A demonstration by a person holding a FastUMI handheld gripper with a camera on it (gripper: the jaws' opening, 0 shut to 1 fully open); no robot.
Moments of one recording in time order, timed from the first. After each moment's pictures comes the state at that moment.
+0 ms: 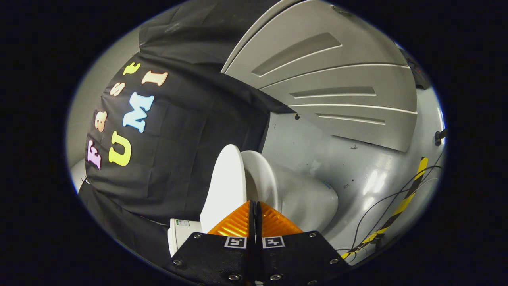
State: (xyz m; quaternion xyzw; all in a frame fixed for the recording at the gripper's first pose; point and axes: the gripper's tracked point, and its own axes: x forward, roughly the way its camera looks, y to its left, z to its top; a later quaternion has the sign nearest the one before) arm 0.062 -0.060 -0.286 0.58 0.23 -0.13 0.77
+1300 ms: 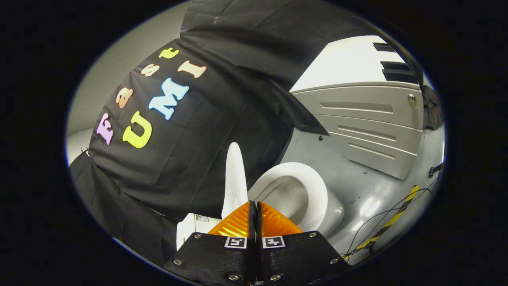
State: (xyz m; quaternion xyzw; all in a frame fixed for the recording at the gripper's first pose) arm 0.077 -0.023 -0.137 0.49 0.21 -0.11 0.84
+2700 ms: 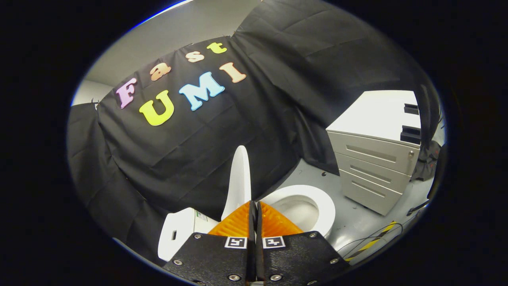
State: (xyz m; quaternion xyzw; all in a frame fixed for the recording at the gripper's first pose) arm 0.083 0.041 -0.040 0.33 0.17 -0.12 0.92
